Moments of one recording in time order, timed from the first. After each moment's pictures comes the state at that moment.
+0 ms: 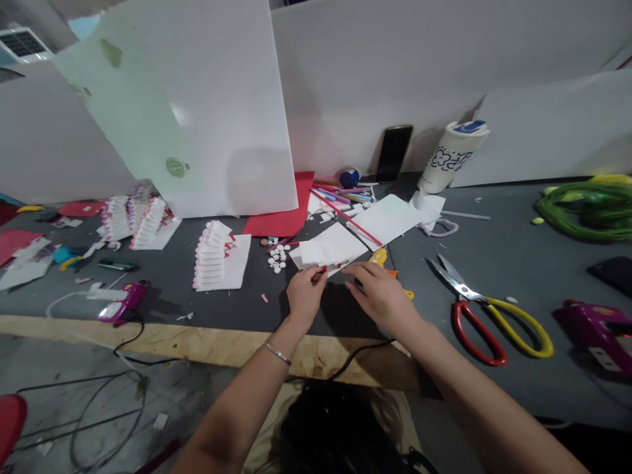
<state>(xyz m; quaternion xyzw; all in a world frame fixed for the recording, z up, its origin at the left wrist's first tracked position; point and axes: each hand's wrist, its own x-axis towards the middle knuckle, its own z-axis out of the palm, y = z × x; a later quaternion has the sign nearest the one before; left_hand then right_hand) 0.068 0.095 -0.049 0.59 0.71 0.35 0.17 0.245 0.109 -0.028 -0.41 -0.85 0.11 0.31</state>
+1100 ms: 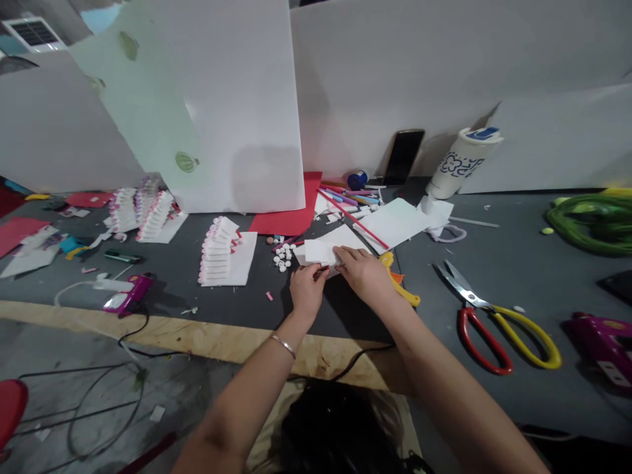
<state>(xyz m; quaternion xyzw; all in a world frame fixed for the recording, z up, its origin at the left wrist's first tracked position) 0.061 0.102 -0.052 0.59 0.71 0.36 0.14 0.211 0.144 -0.032 -0.46 -0.87 0.02 0.18</state>
